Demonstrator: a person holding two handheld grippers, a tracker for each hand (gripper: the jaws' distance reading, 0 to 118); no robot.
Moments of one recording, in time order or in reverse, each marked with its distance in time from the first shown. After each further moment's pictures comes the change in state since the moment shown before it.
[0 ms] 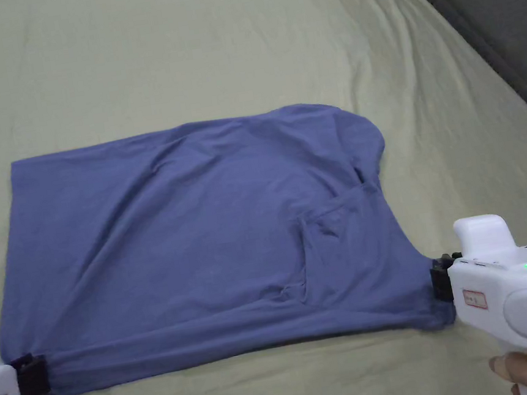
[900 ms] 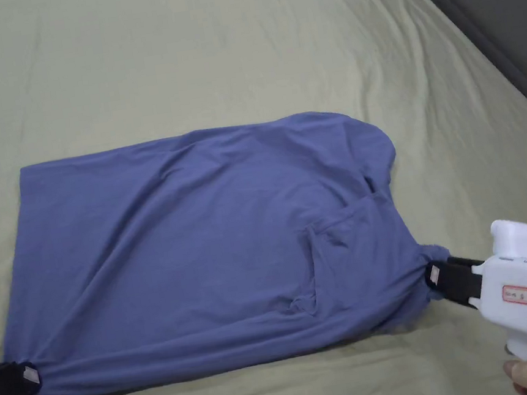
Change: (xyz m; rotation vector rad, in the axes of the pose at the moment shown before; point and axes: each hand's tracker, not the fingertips) left arm -0.018 0.017 0.029 -0.028 -0.190 0.297; right arm 0.023 0.010 -0.002 0.078 0.299 -0.300
